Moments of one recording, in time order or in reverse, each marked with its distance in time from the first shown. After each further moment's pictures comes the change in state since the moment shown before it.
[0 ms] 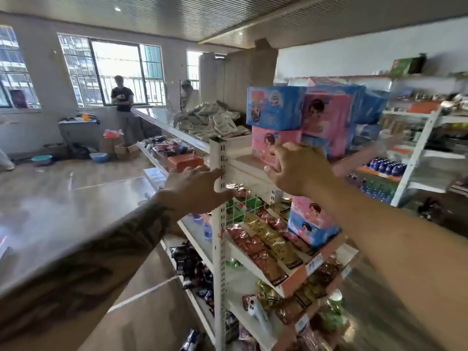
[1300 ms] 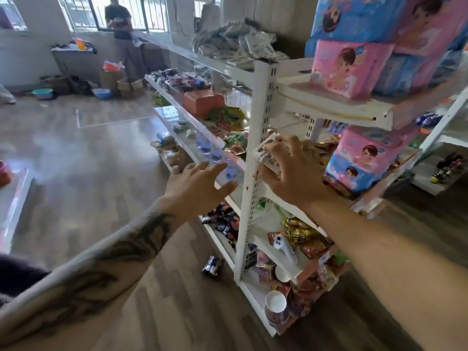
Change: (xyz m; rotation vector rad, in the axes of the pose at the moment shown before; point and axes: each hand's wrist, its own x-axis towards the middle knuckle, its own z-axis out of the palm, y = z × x) left_hand -0.090 -0.102 0.134 -0.129 -0.109 -0.103; right_hand -0.046 -0.115 0.179 0.216 0.382 -0.181
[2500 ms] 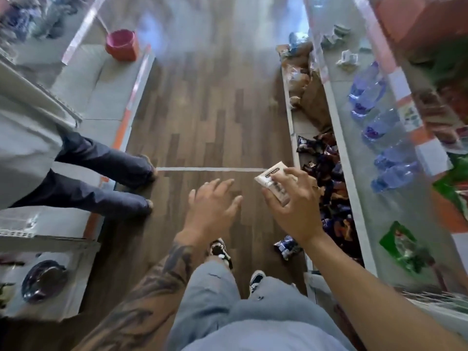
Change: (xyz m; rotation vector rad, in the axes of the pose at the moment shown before) left_hand 0.131 -0.362 0.203 -0.305 -0.190 -0.830; right_hand 0.118 -0.193 0.497 0.725 -0.517 0.087
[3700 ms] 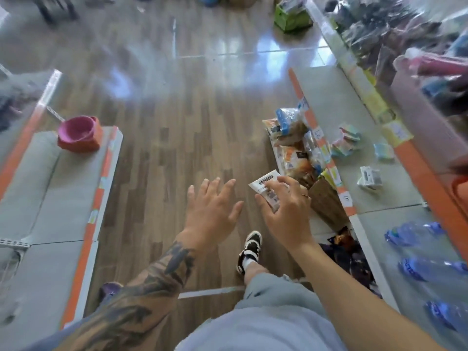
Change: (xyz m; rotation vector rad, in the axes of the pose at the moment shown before) left_hand 0.667 0.034 -0.199 0.221 0.004 0.236; right_hand 0.629 0.066 0.202 -0.107 0.107 0.122
